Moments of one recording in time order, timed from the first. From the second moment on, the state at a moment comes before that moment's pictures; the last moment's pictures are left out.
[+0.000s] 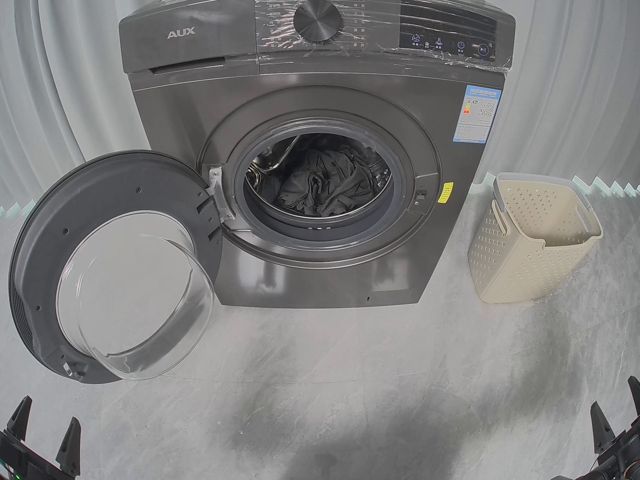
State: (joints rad) left arm 0.00 0.04 -0.02 -0.02 0.05 -0.05; right arm 0.00 0.01 -0.02 0.01 0.03 -0.01
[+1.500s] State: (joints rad) left arm 0.00 0.01 -0.02 -0.01 0.04 -0.04; right arm 0.00 0.01 -0.02 0.01 0.03 -0.01
